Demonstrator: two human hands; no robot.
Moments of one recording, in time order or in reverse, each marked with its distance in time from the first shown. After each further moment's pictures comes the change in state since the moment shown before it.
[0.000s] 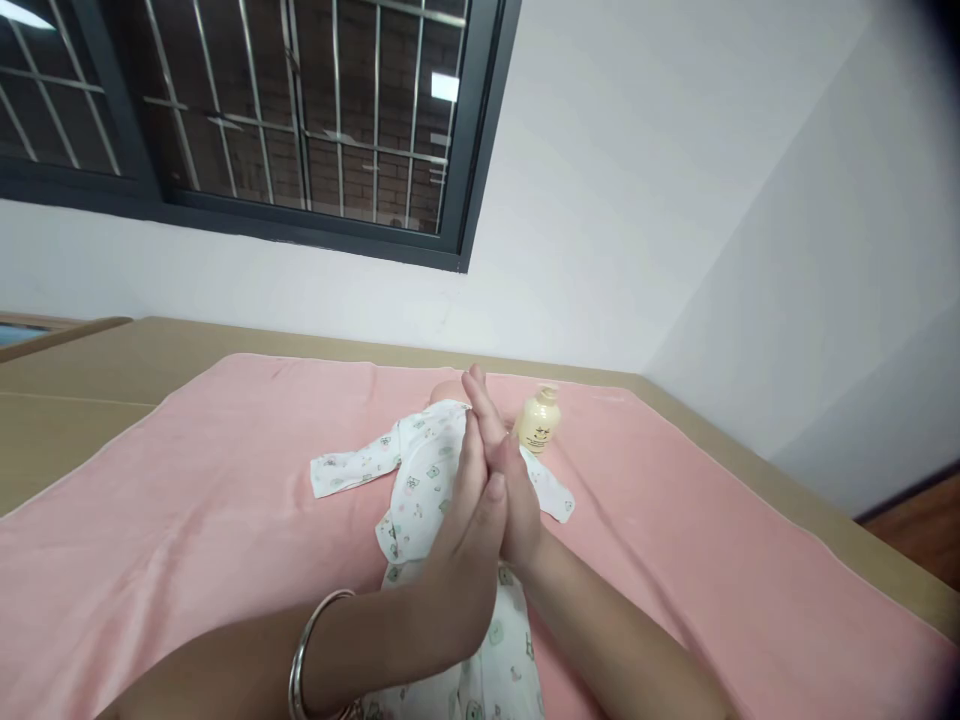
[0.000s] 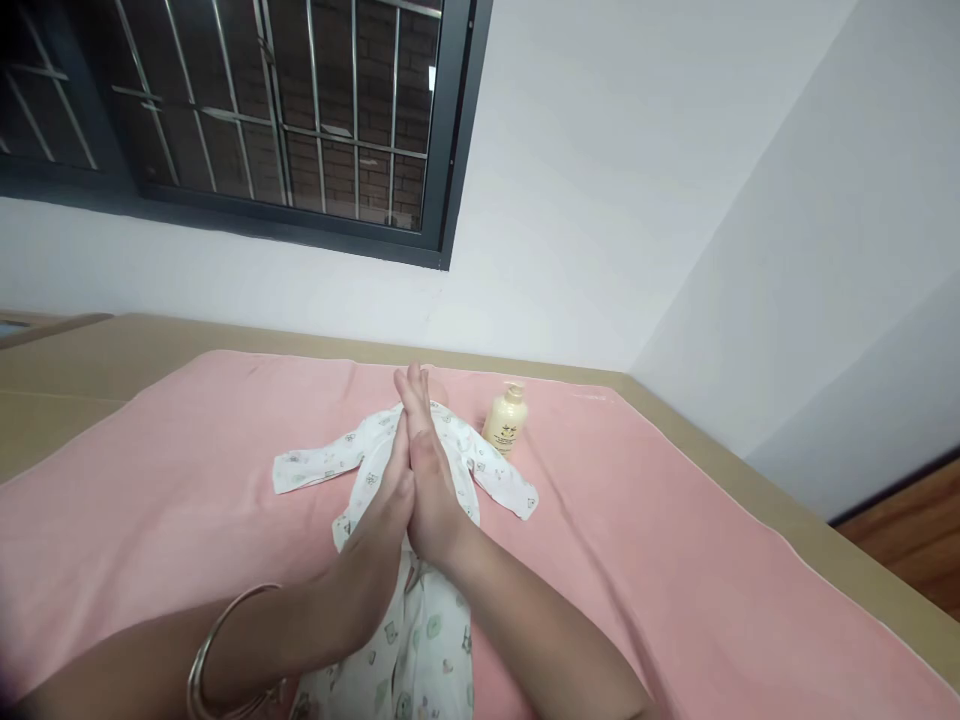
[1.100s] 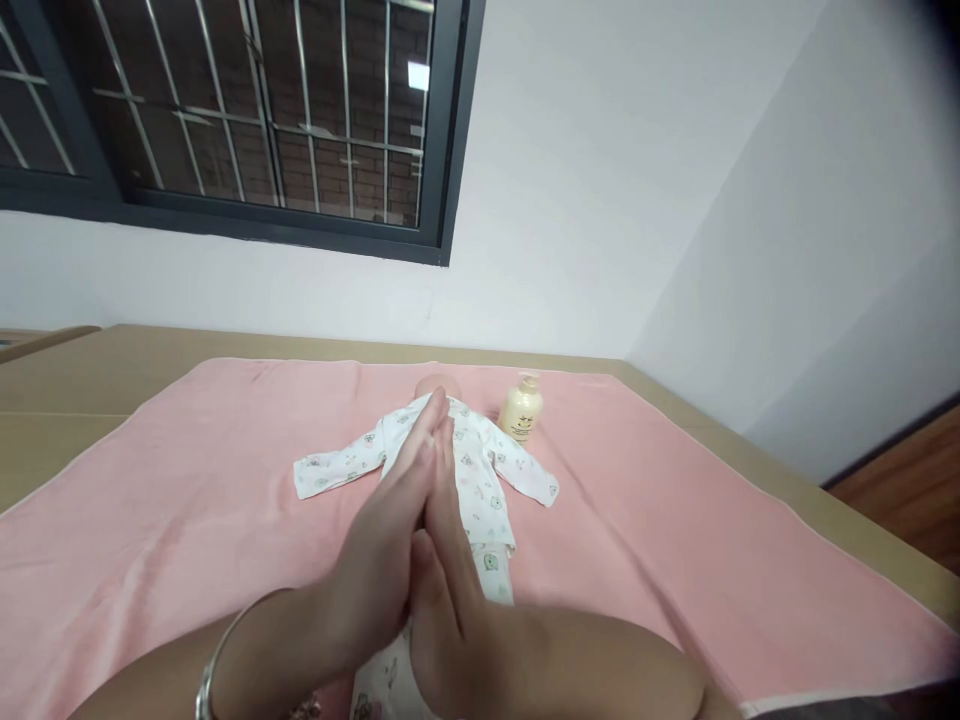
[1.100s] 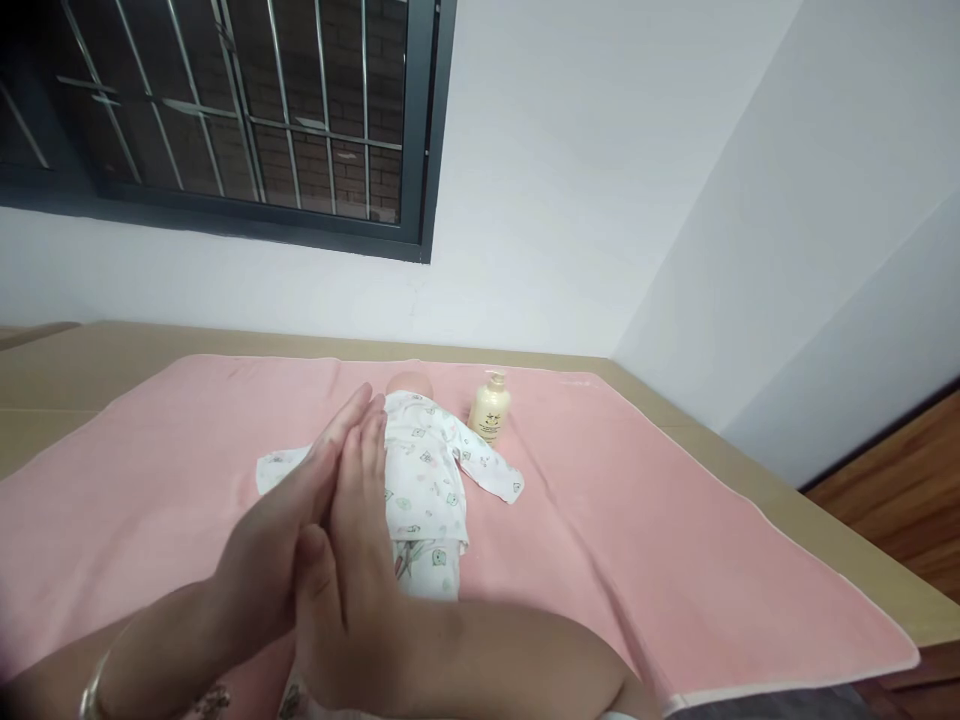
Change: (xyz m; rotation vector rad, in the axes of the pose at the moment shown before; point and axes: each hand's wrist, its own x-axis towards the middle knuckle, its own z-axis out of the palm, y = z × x) left_hand -0.012 0.034 -0.027 0.115 -0.032 -0.048; right_hand -0.060 -0.027 0.028 -0.099 -0.076 -0.115
